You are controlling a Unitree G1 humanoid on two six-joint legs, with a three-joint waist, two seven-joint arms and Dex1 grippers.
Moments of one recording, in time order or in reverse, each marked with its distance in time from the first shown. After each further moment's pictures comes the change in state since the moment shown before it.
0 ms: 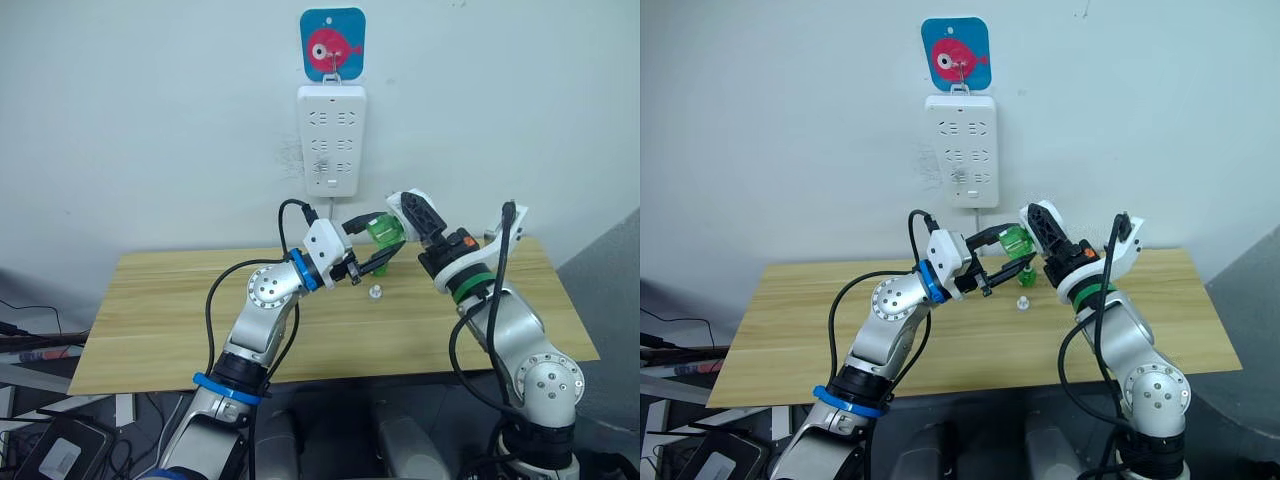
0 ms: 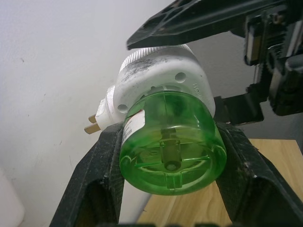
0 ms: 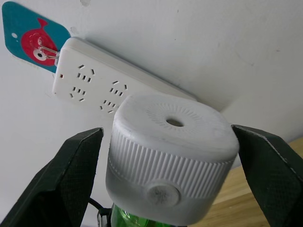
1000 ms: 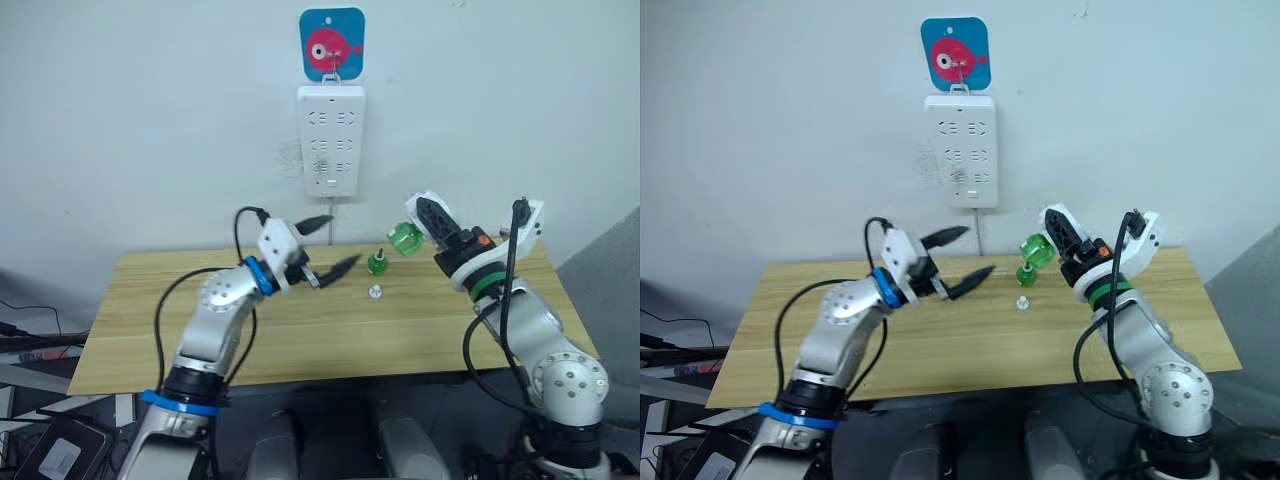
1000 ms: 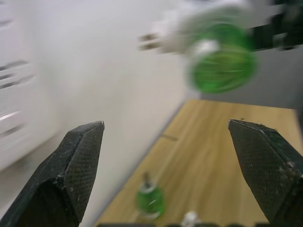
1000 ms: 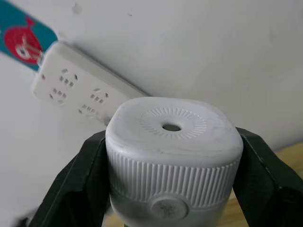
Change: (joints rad) left arm 0.060 0.200 0.153 -0.081 -0.108 0.244 -0.009; right arm 0.010 -0.258 -0.002 -0.026 -0.103 0.028 0.056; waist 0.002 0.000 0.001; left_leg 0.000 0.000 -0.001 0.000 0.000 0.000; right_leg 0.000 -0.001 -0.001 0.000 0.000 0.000
